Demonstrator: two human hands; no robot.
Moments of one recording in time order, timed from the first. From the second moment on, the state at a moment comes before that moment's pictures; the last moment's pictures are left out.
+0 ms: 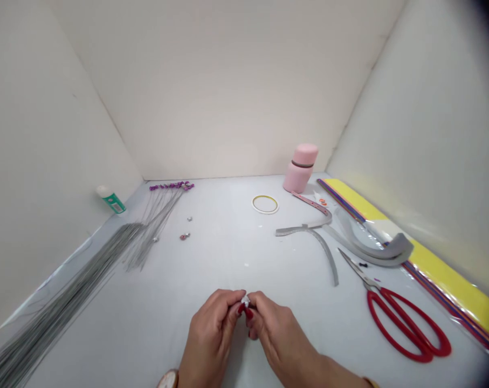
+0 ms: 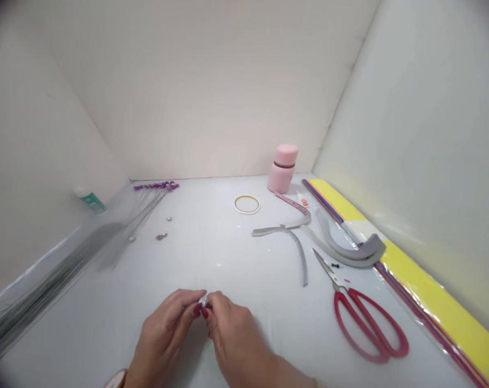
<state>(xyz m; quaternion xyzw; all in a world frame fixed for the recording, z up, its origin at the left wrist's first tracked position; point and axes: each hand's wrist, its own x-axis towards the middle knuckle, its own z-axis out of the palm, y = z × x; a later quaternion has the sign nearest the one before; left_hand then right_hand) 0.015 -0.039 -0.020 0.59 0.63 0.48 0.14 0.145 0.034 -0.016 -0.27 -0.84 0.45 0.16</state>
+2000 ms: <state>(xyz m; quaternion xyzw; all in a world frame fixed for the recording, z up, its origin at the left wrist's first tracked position) 0.011 -0.036 -0.018 0.63 0.60 0.48 0.10 0.146 0.043 -0.020 -0.26 -0.90 0.31 0.13</state>
